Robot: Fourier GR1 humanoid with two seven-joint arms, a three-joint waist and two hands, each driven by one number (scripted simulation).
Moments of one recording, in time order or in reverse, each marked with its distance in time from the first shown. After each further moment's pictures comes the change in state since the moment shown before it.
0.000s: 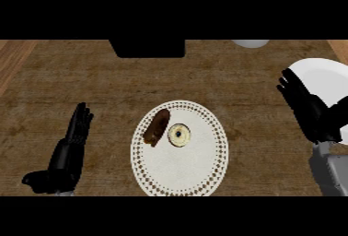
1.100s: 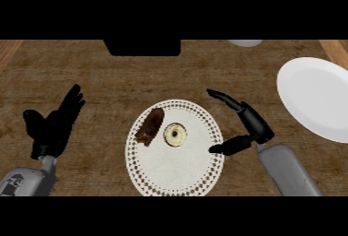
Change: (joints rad) left arm -0.209 0.100 0.119 0.213 0.065 -0.173 0.262; right arm -0.134 0.124 0.286 0.284 0.389 0.047 -0.613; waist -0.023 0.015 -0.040
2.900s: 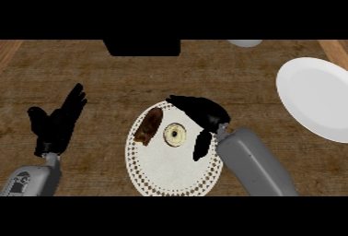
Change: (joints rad) left arm -0.008 -0.119 0.133 0.026 -0.139 -0.114 0.029; right arm -0.213 0.140 0.158 -0.031 0.494 0.296 0.594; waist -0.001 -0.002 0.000
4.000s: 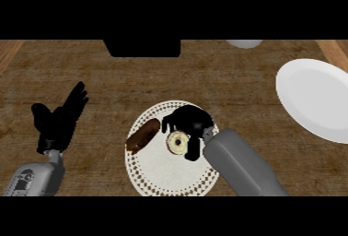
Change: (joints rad) left arm -0.018 -0.059 0.063 0.003 -0.076 -0.049 0.028; right arm -0.063 0.049 0.102 0.198 0.094 -0.066 -0.135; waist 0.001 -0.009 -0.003
